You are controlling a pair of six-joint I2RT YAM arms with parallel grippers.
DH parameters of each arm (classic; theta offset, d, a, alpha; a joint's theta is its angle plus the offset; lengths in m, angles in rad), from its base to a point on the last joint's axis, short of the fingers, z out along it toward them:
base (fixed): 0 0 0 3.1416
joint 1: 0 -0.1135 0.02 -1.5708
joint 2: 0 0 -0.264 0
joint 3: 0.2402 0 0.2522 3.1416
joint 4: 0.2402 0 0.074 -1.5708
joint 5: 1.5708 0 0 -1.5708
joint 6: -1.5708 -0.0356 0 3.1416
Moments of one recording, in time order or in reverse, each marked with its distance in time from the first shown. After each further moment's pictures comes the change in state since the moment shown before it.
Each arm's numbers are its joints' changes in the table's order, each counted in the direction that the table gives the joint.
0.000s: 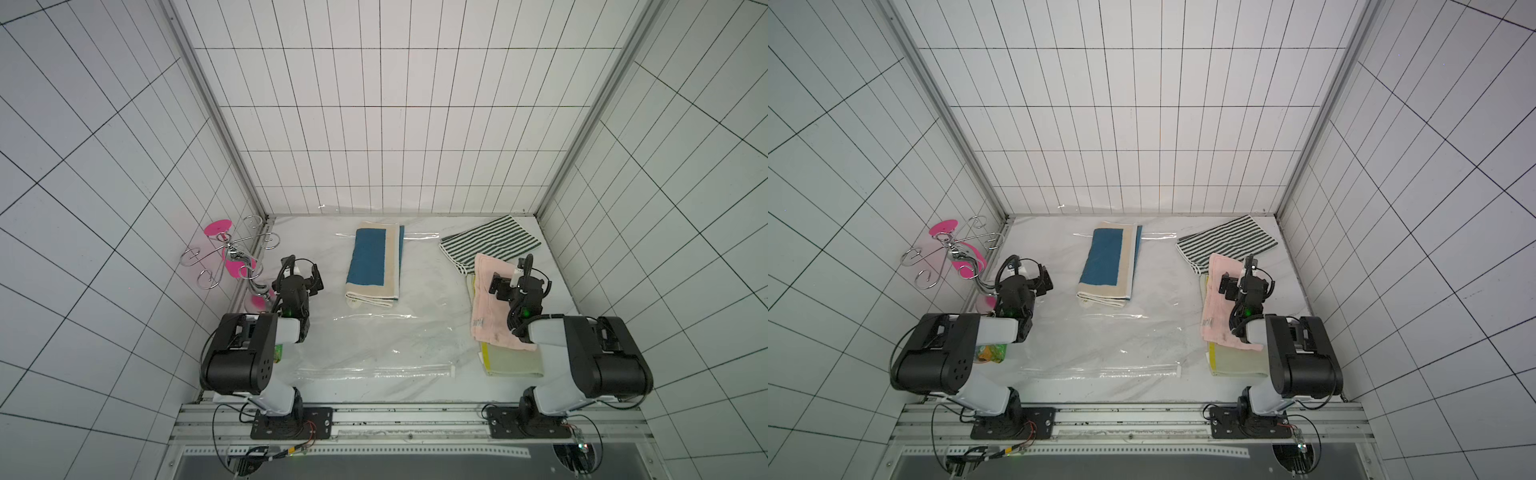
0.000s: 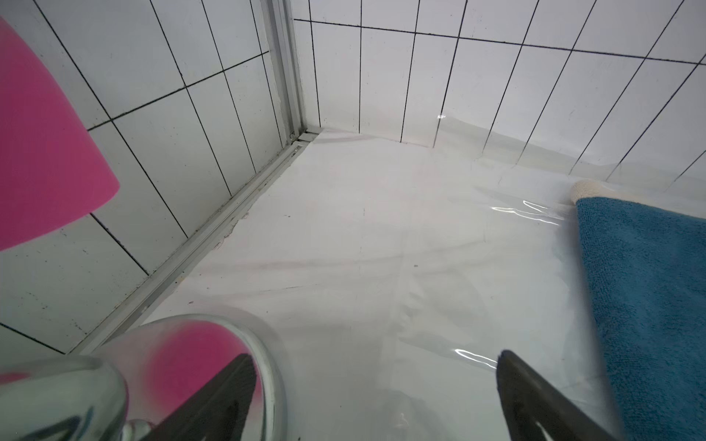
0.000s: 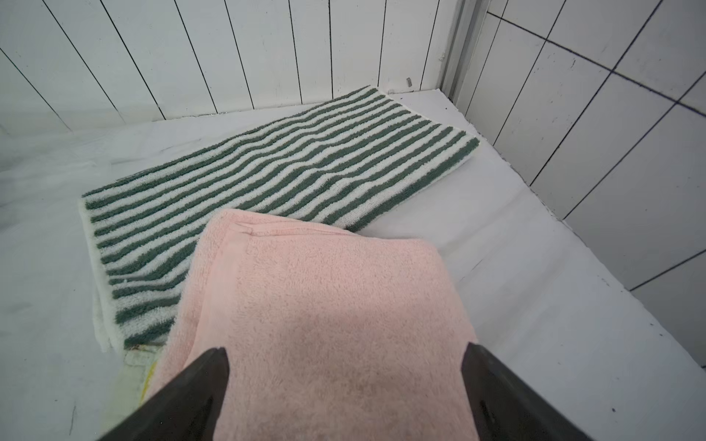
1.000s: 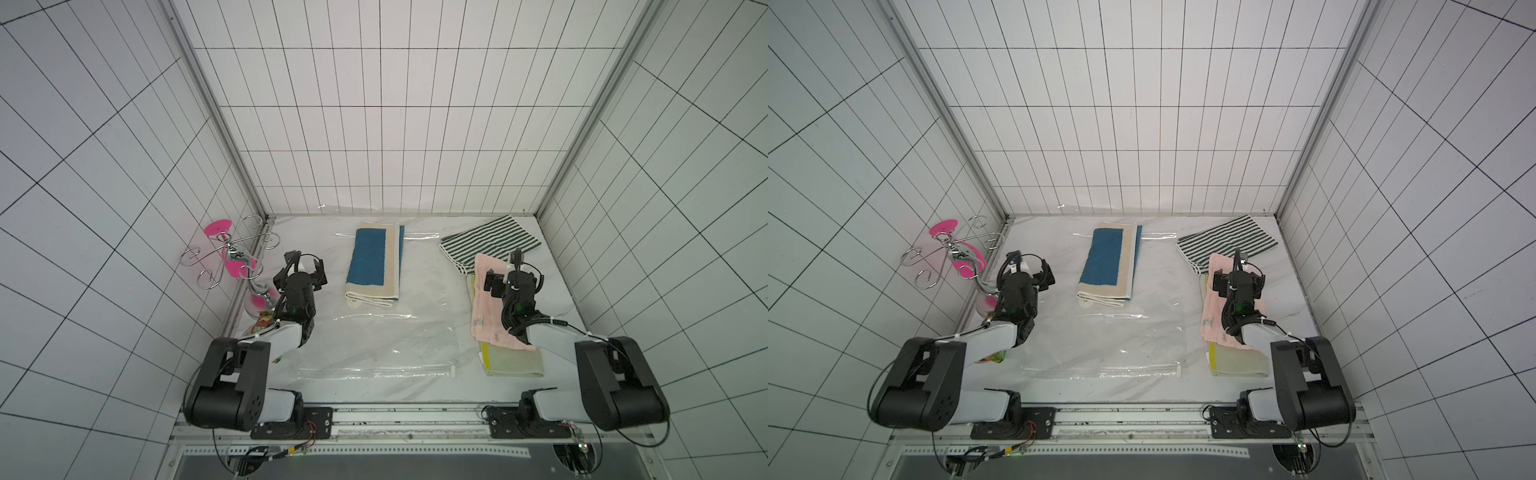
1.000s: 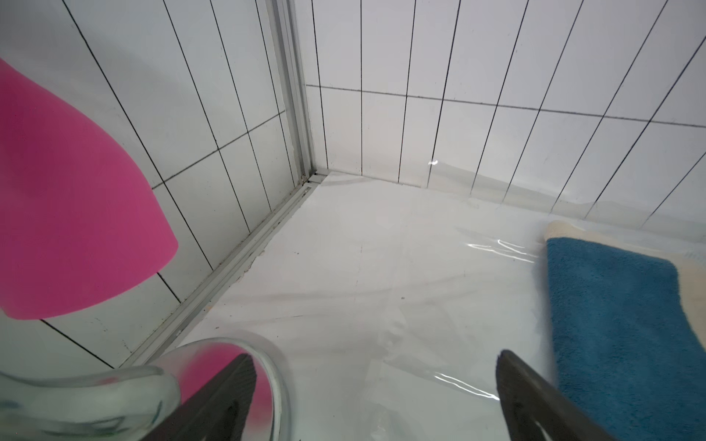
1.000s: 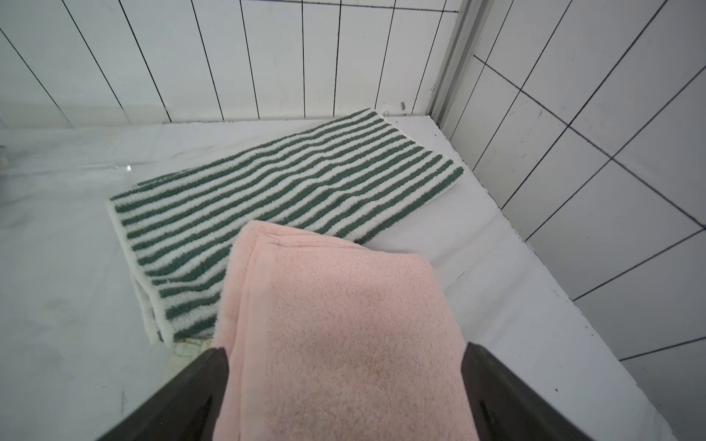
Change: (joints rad) left arm 0.156 0.256 0.055 0.222 -0.204 -0.005; right arm -0.171 0.213 0.114 0.346 0.234 -0.010
